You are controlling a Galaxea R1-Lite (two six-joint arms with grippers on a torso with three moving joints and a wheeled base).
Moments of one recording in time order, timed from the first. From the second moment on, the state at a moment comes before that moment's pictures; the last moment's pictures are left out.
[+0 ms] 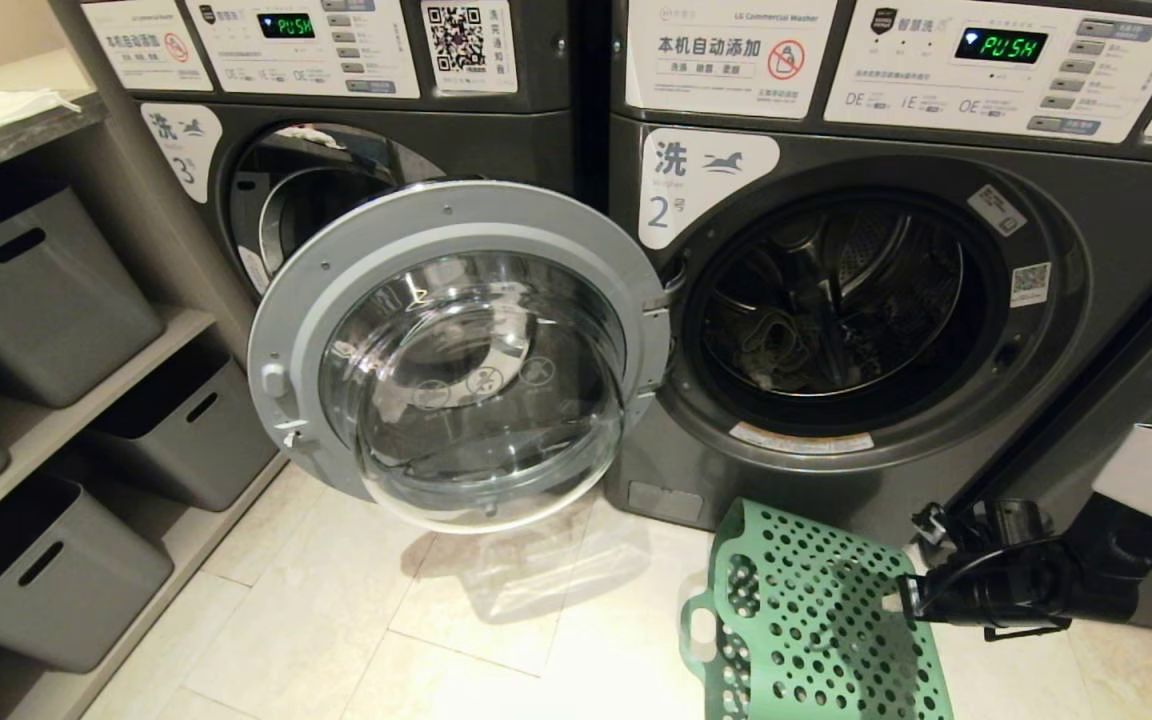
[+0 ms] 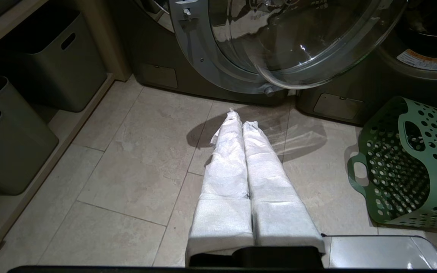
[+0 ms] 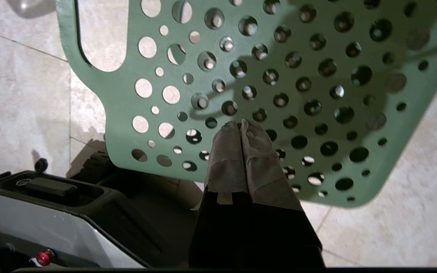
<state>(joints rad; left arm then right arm) 0.00 0.00 0.00 0.01 0.00 0.00 -0.27 2.54 -1.02 -0.52 0.42 -0.12</state>
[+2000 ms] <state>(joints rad) 0.00 0.00 0.00 0.01 0.00 0.00 -0.32 2.98 -1.35 -0.55 0.39 -0.20</state>
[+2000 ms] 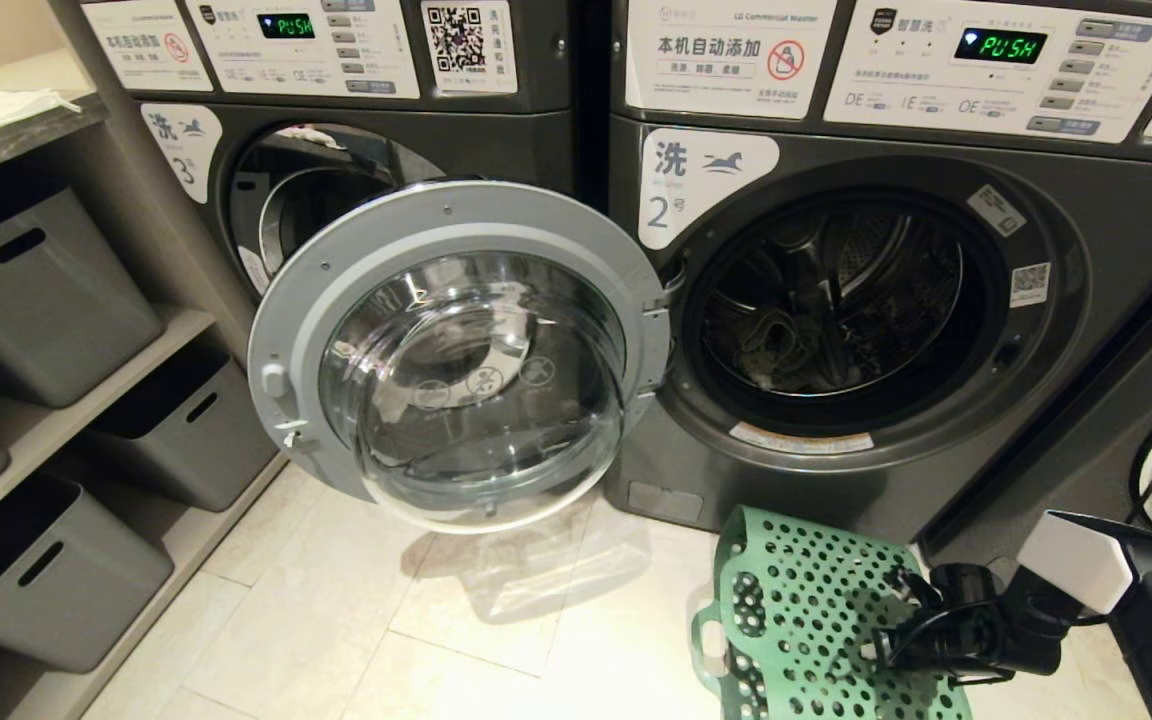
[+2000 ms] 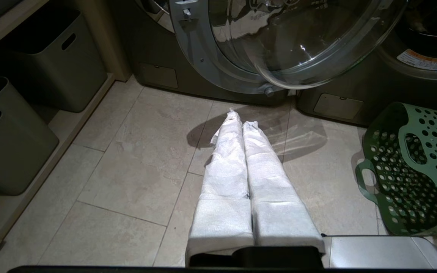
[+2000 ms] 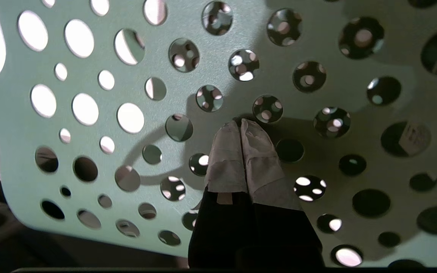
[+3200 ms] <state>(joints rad) 0.00 0.00 0.00 0.01 0.00 0.00 -0.53 2.67 -1.00 -0.52 0.30 -0.40</state>
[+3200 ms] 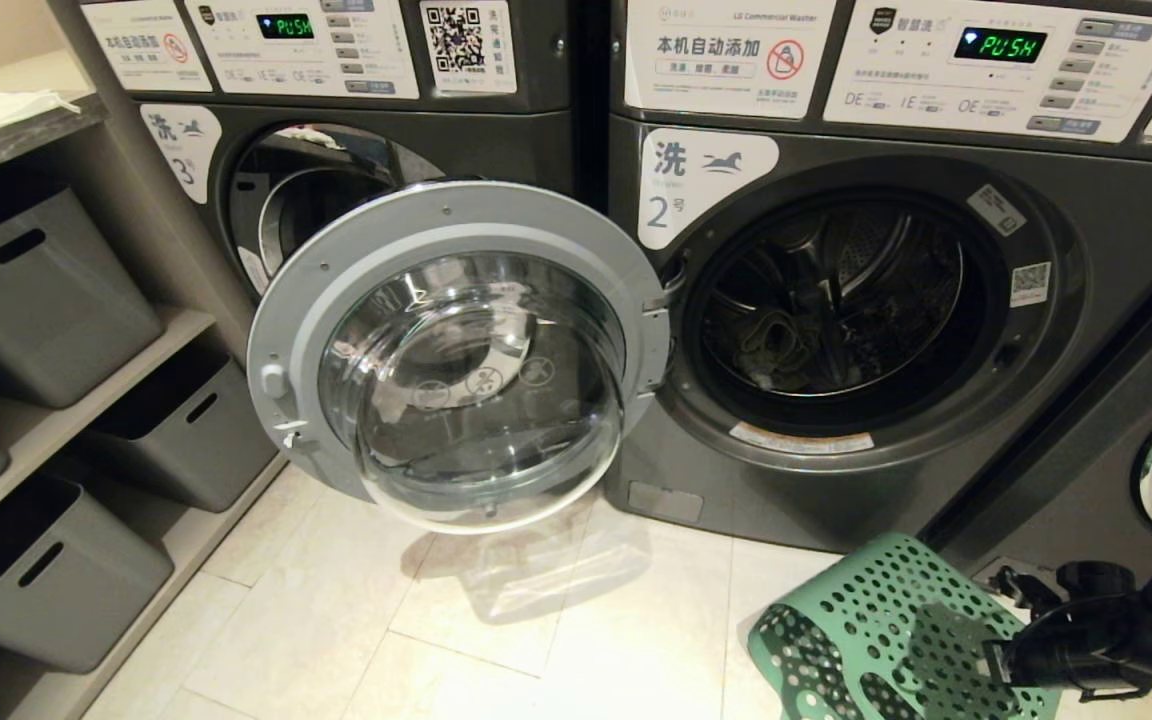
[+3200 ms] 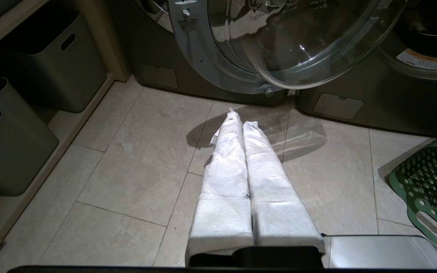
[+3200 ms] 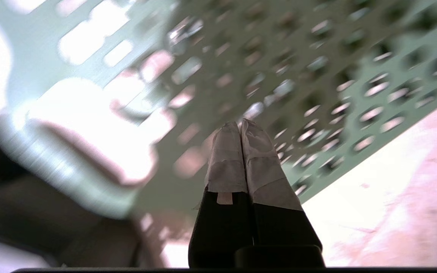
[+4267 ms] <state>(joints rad) 0.00 0.00 0.00 0.01 0.00 0.00 -0.37 2.68 -0.80 -0.49 0.43 -0.68</state>
